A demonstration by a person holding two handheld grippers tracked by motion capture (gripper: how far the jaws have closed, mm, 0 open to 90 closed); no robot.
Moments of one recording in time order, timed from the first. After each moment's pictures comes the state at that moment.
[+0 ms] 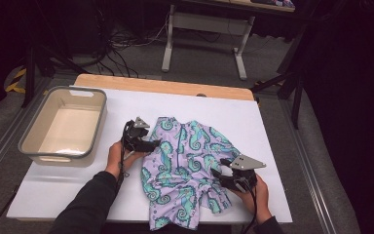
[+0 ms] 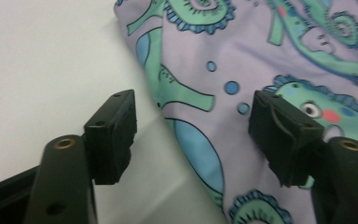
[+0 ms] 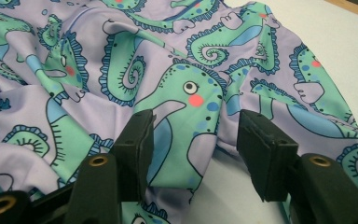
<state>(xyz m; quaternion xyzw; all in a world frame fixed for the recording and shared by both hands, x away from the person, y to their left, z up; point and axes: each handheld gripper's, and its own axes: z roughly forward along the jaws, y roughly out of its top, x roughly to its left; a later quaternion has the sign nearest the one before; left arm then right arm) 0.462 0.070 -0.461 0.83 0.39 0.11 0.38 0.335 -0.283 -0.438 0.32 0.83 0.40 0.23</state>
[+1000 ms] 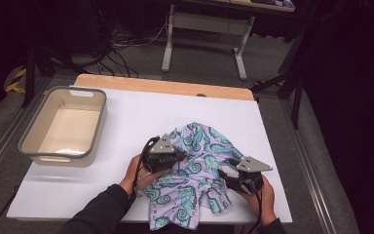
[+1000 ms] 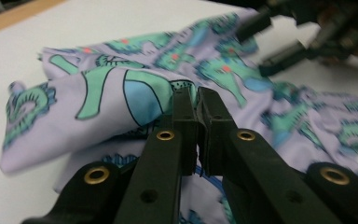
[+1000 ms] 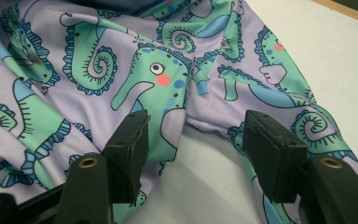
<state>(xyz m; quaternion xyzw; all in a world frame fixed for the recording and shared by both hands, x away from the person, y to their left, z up) 0.372 0.010 -0.428 0.85 0.16 0.08 0.49 0.329 -0.300 -0.439 0.35 0.82 0.38 0.25</state>
